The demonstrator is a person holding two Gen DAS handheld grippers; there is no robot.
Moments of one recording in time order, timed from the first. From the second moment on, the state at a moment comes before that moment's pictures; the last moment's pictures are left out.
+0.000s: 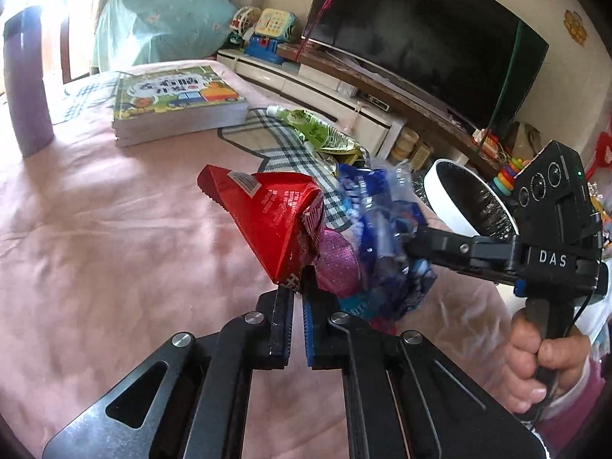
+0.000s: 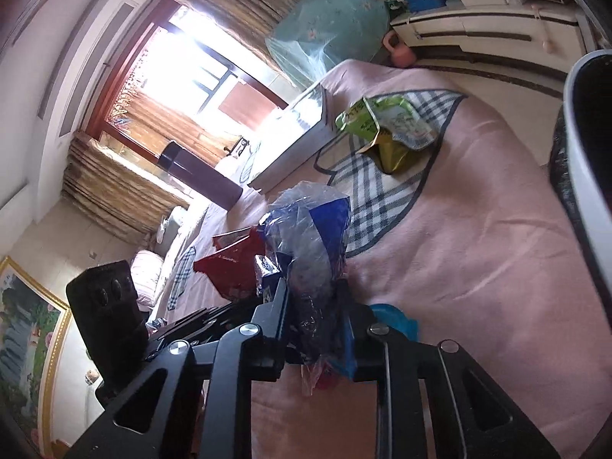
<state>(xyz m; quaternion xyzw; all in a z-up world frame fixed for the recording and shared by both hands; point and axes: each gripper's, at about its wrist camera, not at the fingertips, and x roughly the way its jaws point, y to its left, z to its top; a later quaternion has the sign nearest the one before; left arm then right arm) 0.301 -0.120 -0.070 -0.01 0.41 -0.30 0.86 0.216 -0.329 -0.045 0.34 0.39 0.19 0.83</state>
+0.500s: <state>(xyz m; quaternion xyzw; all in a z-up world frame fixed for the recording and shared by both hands) 0.236 -0.148 -0.046 -0.02 0.40 -0.33 0.86 0.157 -0.378 -0.023 0.34 0.35 0.14 0.86</state>
